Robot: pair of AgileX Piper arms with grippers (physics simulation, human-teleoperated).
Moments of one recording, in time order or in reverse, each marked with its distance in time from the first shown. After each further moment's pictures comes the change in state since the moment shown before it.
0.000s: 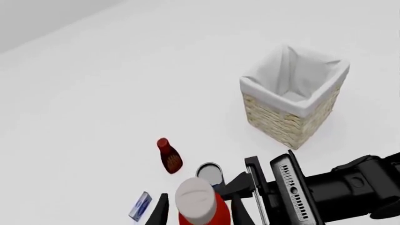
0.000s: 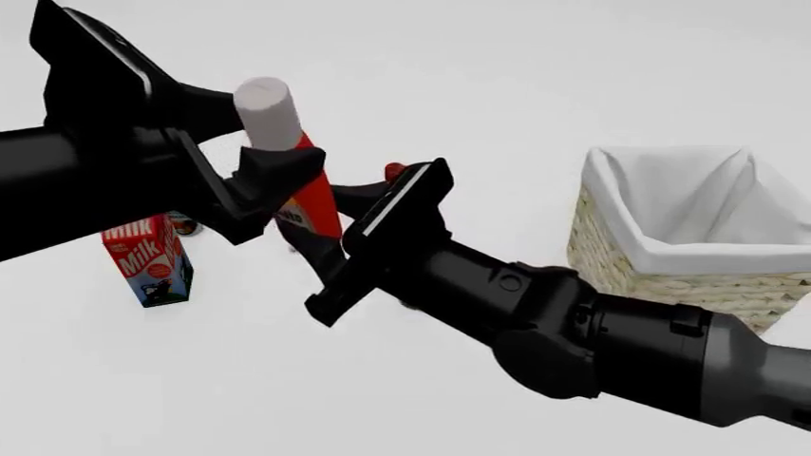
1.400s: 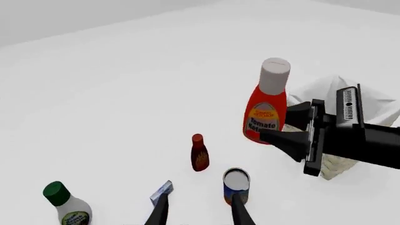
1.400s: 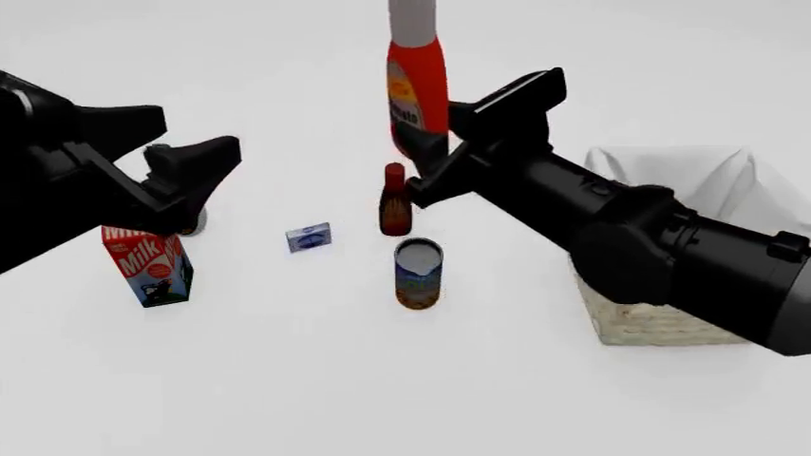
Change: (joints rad) left arm 0.199 -0.149 0.177 -0.134 -0.111; right arm -0.288 -0.073 -0.080 0.140 0.019
